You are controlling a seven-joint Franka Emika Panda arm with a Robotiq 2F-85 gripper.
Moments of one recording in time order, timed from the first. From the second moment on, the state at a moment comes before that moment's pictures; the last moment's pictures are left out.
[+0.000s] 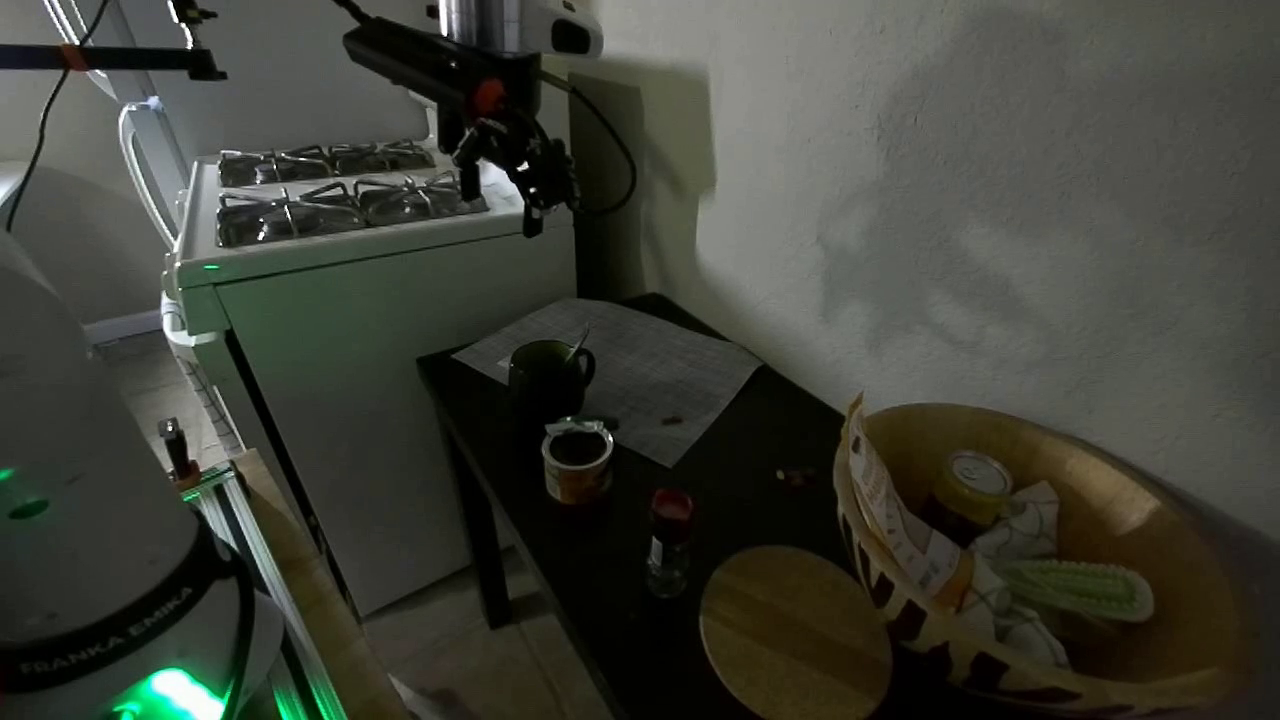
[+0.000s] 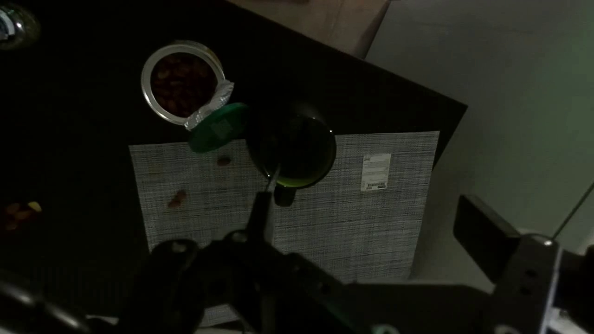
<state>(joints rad) 0.13 -0.59 -0.08 -2.59 0.18 2.06 -0.23</state>
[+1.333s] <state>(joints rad) -0.40 -0.06 -0.11 -2.33 -0.97 2.47 0.15</state>
